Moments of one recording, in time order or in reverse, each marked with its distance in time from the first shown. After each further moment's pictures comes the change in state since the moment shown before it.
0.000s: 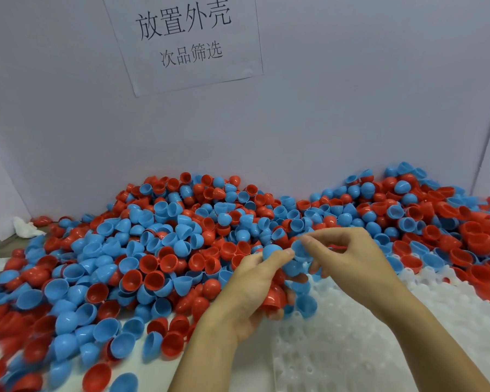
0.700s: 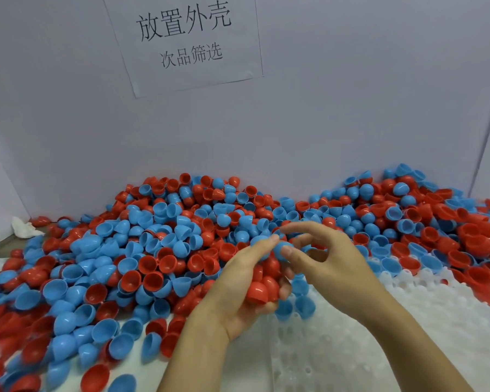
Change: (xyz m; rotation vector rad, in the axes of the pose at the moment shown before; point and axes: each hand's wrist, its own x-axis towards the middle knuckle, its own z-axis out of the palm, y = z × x) left_hand -0.003 0.008 -0.011 -0.202 -0.179 0.014; right_hand -0.003 0.000 0.015 0.072 -0.080 -0.062
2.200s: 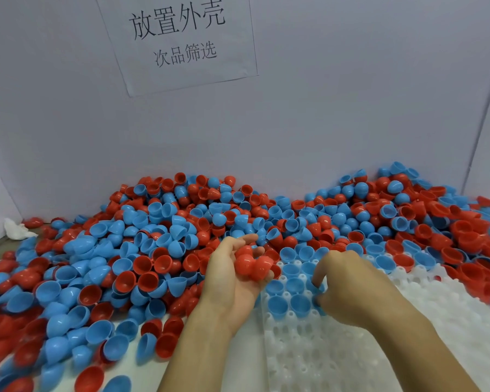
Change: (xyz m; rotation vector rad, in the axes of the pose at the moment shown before) left_hand 0.010 -0.002 0.001 -0.367 0.316 0.122; right_hand -0.008 0.008 -0.017 -1.061 -0.227 0.301
